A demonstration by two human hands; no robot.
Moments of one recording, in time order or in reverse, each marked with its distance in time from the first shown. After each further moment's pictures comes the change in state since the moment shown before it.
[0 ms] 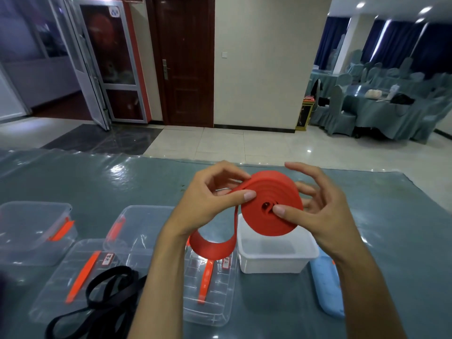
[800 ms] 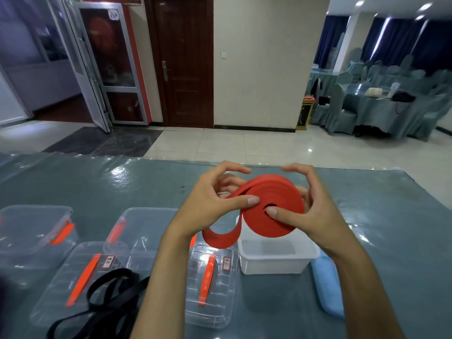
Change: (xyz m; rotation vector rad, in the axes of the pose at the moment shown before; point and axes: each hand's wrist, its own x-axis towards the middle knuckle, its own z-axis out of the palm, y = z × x) left_hand 0.006 -0.008 0.006 0.048 -0.026 -0.099; right_hand 0.007 0.013 -0.006 -0.028 -0.053 0.077
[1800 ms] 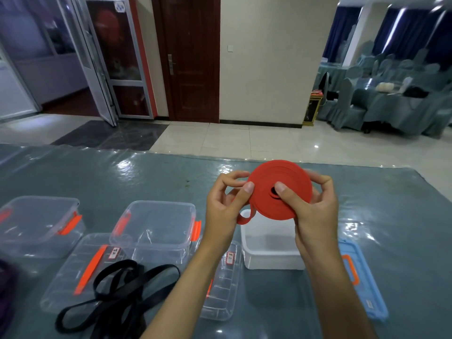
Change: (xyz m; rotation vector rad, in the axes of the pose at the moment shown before) left_hand -0.011 -0.045 0.051 -0.400 0.414 0.089; right_hand 0.004 0.020 0.045 0.310 0.544 0.003
